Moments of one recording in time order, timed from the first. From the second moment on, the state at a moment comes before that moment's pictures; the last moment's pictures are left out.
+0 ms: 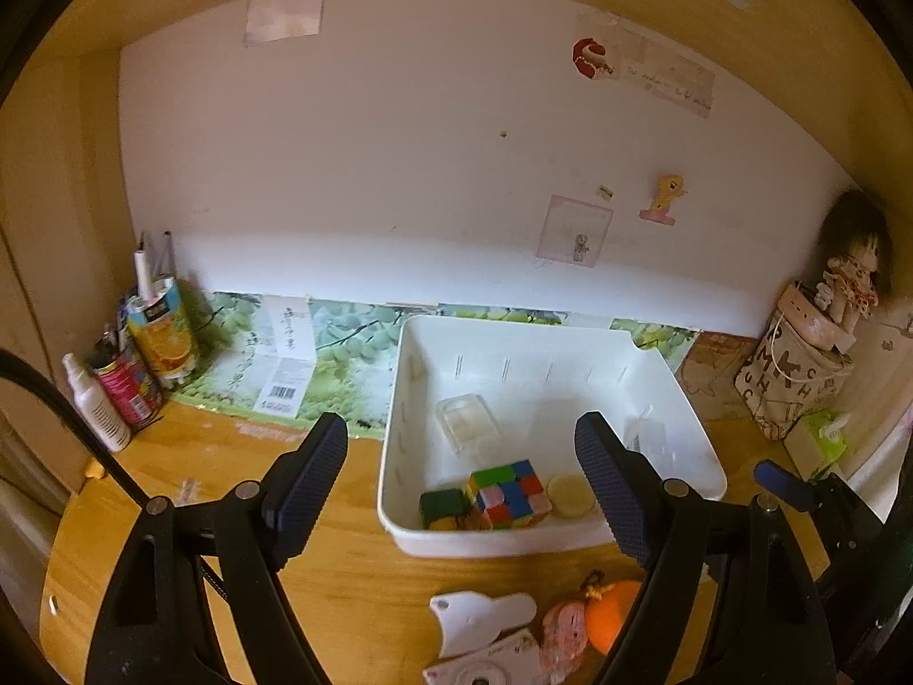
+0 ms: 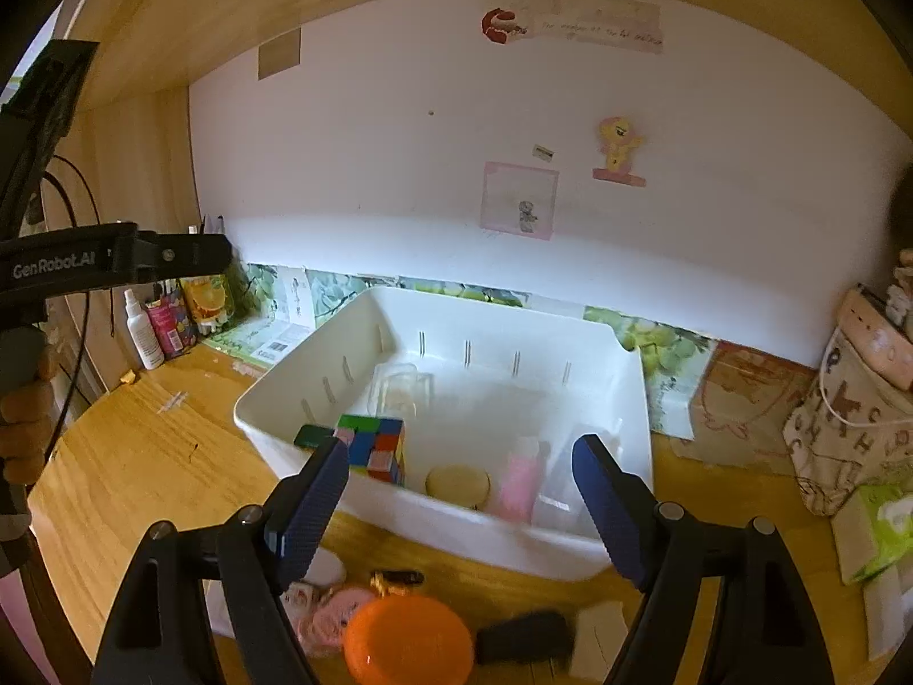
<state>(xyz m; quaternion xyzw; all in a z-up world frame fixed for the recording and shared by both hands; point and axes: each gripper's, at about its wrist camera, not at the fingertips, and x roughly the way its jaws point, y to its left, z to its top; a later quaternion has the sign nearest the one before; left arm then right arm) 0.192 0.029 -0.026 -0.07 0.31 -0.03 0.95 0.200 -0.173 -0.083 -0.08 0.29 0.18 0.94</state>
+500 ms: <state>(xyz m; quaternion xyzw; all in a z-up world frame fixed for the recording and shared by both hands) 0.114 0.017 -0.036 -0.03 0.33 -0.02 0.94 0.133 -0.190 -0.101 -0.05 0.35 0.18 0.92</state>
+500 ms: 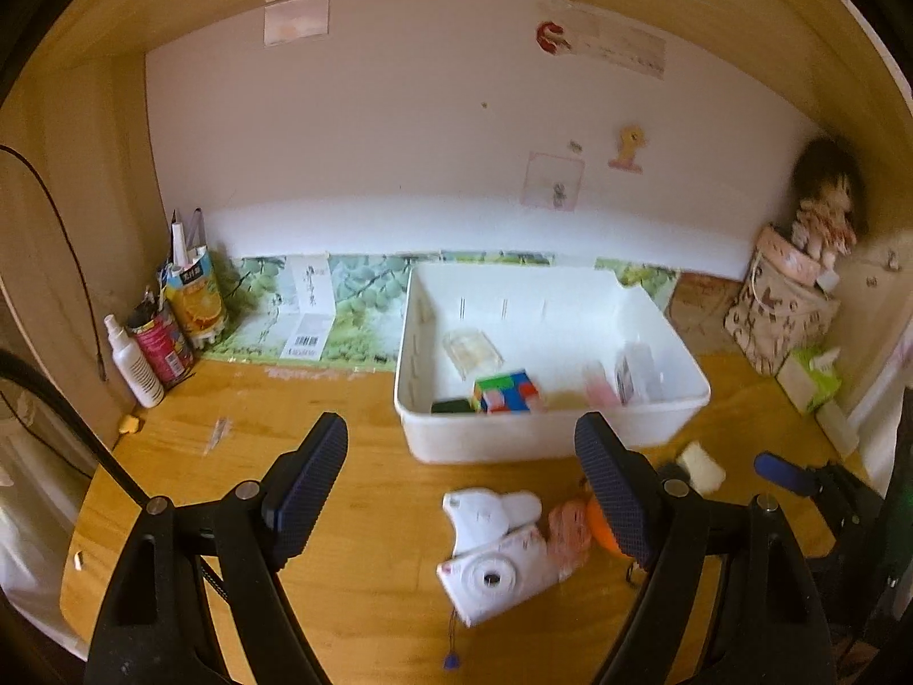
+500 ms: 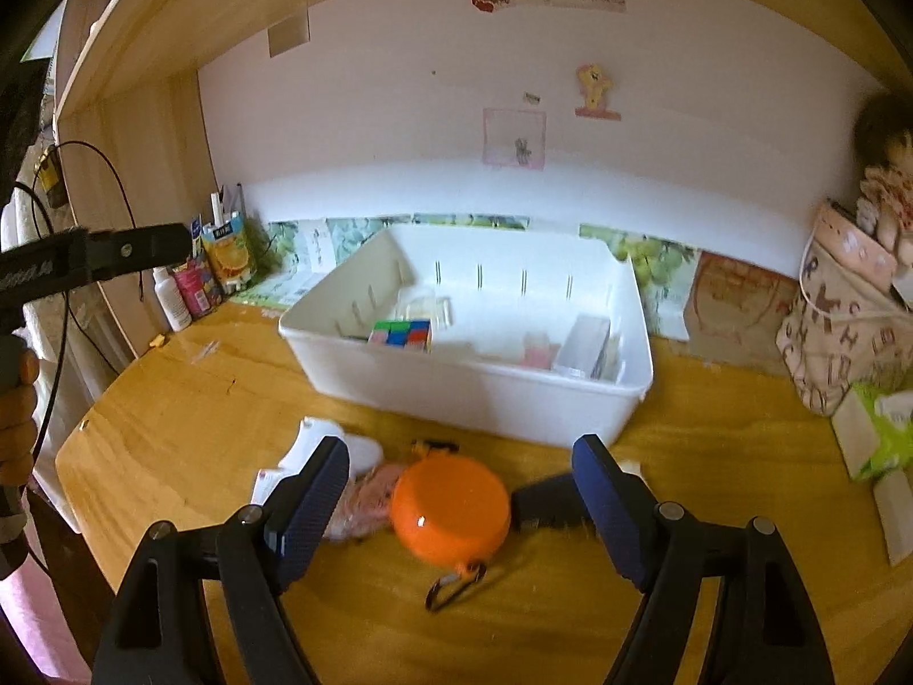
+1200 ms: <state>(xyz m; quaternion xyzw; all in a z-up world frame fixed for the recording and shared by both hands) 0.084 -0.007 -0.066 0.16 0.40 -0.08 0.90 0.112 -0.210 -0.124 0.11 0.47 0.15 0.86</state>
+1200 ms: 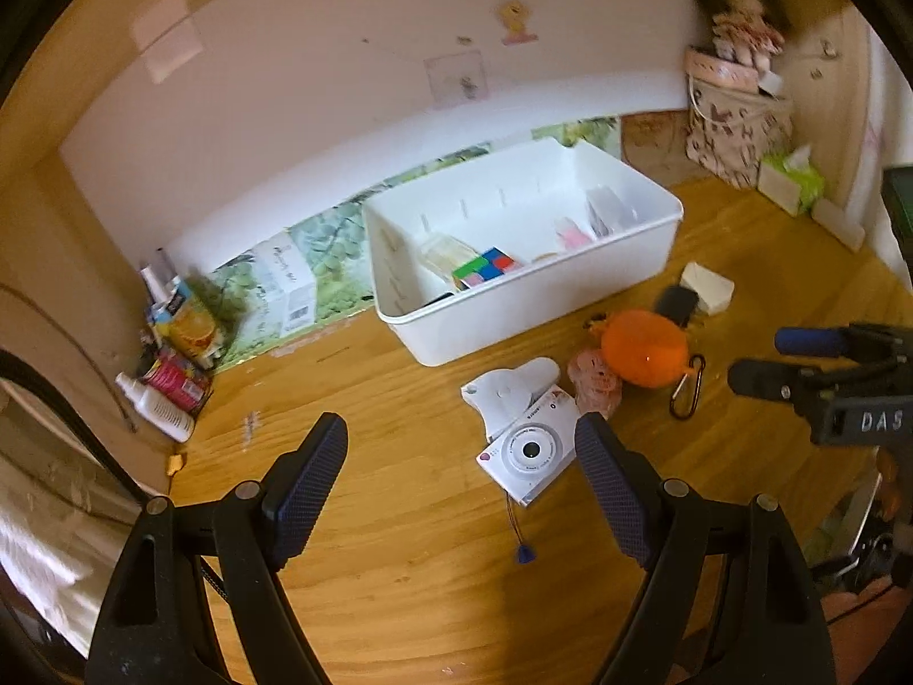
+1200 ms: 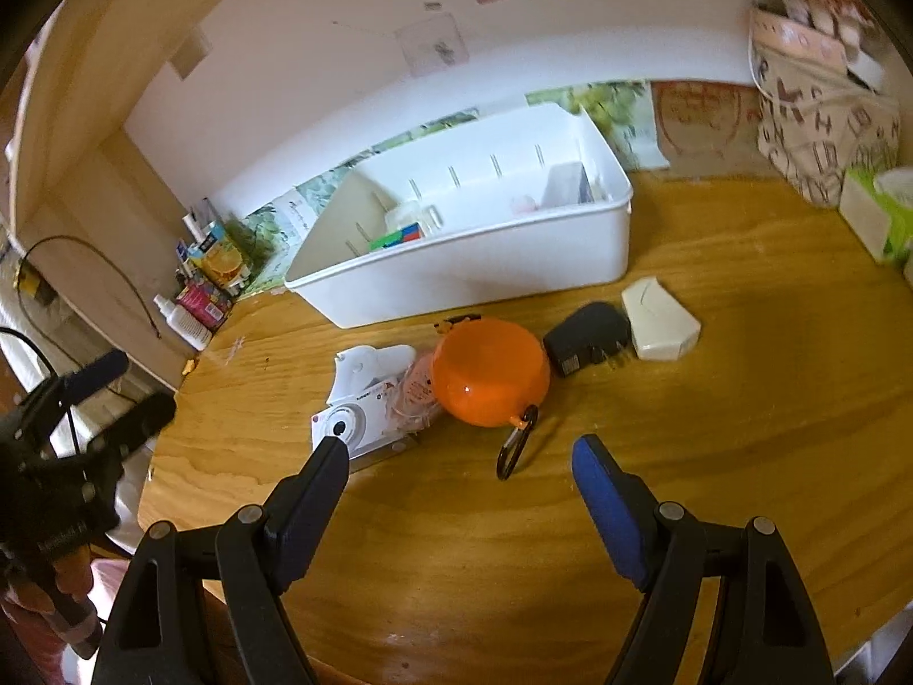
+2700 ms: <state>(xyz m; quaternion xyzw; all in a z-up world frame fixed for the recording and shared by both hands) 0.181 -0.024 -0.200 0.12 0.64 -0.24 0.72 0.204 -0.199 -0.194 0.26 0.59 0.00 0.77</state>
